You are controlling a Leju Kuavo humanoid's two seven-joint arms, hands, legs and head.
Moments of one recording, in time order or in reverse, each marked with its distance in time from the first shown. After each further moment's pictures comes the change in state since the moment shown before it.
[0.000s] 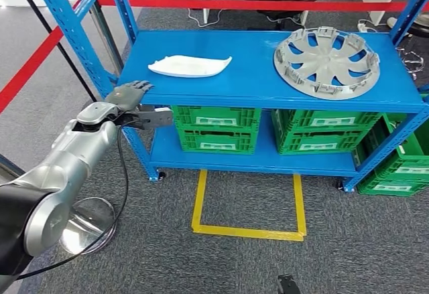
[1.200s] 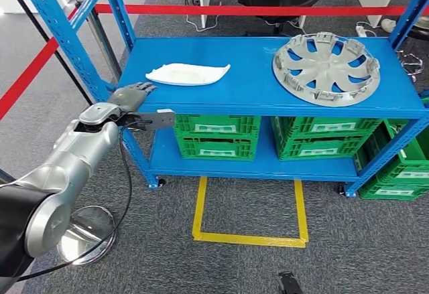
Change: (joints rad) left arm -0.003 -0.014 -0.007 0.002 -0.002 -0.019 0.007; right arm -0.008 -0.006 0.004 0.000 0.002 0.014 0.000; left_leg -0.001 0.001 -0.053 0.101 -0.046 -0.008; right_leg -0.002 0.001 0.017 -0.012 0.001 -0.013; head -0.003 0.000
